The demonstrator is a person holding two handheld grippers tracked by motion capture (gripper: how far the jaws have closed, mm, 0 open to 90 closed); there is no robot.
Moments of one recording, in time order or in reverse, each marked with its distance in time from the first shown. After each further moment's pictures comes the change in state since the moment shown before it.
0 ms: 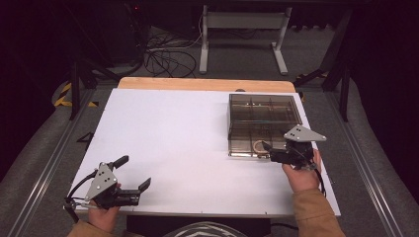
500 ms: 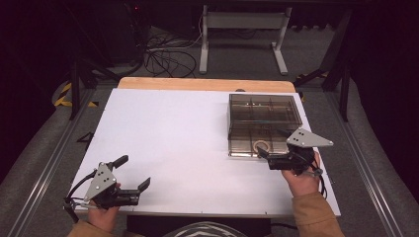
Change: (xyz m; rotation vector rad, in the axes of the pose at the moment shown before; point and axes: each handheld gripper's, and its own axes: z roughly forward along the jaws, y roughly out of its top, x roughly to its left) left arm 0.001 0.000 -0.001 -0.009 0.002 0.002; right arm 0.016 0.011 -0.019 -0.118 0.130 -0.008
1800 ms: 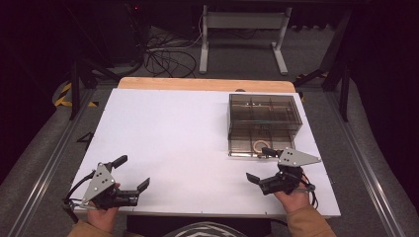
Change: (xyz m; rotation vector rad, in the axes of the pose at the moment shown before) left arm -0.001 0.001 -0.003 -0.020 -0.001 0.005; right arm 0.032 -0.042 0.010 -0.023 0.255 0.051
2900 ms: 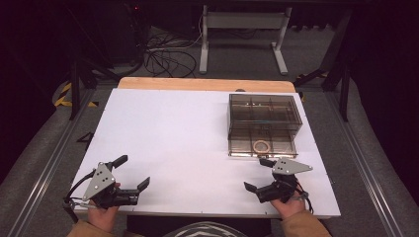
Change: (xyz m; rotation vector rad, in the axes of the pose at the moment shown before) left arm 0.002 -0.001 0.003 0.009 0.000 -0.015; right arm 0.004 -0.035 0.012 0.081 -0.009 0.055
